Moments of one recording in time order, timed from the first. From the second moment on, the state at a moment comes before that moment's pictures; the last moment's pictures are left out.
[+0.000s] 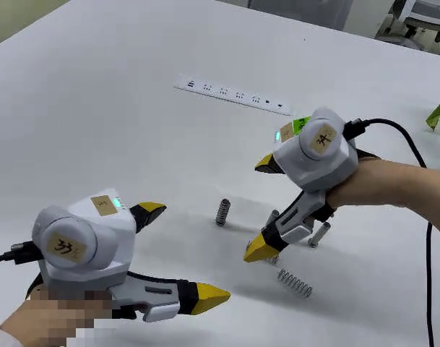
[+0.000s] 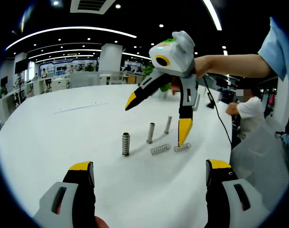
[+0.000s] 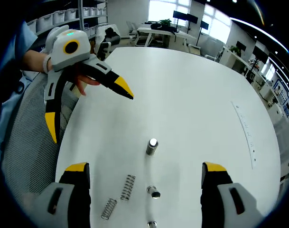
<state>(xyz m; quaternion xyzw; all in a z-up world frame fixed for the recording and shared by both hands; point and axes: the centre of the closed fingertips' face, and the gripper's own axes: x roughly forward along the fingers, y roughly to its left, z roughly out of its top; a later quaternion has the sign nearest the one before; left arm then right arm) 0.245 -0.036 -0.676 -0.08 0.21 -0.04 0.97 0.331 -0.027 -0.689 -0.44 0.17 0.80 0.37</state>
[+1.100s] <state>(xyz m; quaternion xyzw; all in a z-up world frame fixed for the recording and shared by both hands) 0.256 -0.052 -0.689 -0.04 0.26 -0.12 0.96 0.386 -0.147 -0.687 -0.36 0.22 0.74 0.52</state>
